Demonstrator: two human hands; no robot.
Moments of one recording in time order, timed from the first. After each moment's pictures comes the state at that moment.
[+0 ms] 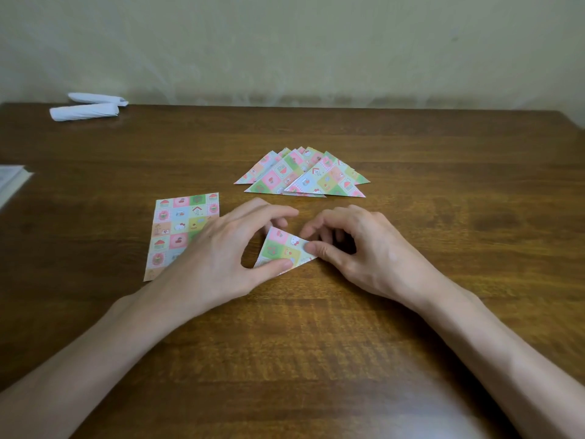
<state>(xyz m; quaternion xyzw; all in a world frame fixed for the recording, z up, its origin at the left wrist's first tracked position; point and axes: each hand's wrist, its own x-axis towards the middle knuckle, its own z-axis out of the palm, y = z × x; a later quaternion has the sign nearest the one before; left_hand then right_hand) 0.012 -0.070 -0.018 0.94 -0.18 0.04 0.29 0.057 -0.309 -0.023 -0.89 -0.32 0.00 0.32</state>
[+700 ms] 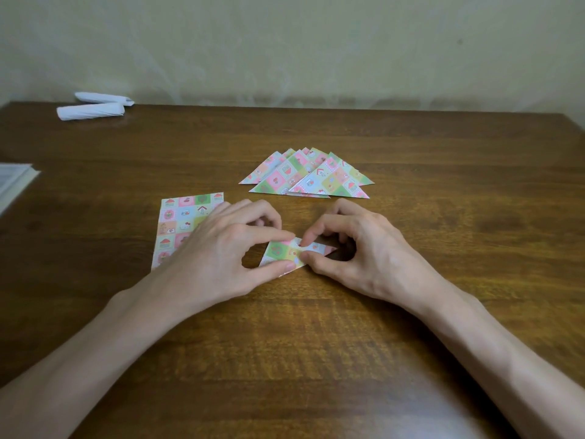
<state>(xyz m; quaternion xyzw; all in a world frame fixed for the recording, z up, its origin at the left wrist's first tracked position) 0.016 -0.060 -0.018 0.94 -0.25 0.09 0.21 0.050 -0.302 -0.023 -0.90 -0.29 -0.01 0.31</state>
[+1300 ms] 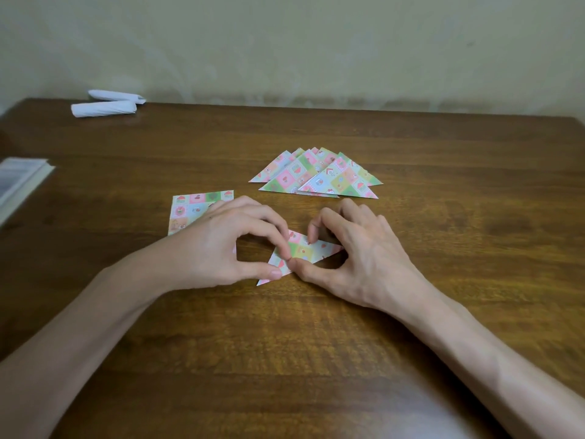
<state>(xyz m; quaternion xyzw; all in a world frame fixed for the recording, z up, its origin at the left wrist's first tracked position) 0.022 -0.038 0.000 0.93 -0.26 -0.07 0.27 0.037 -0.281 -0.027 -0.94 -0.25 -0.04 0.21</state>
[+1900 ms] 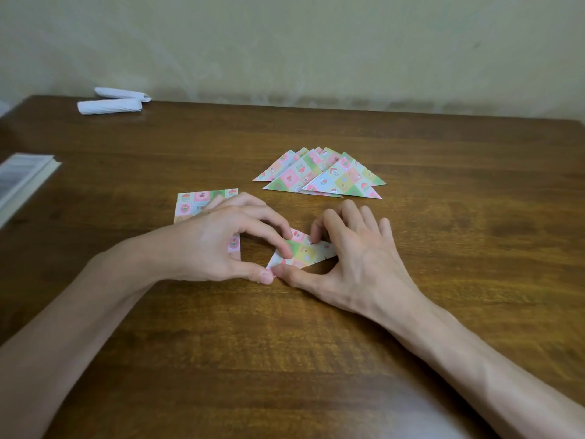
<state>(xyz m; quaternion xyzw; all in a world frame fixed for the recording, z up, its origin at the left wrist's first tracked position) 0.024 -0.027 0.007 0.92 -0.28 -0.13 0.25 0.024 -0.268 -0.028 -0.96 -0.21 -0.06 0.18</state>
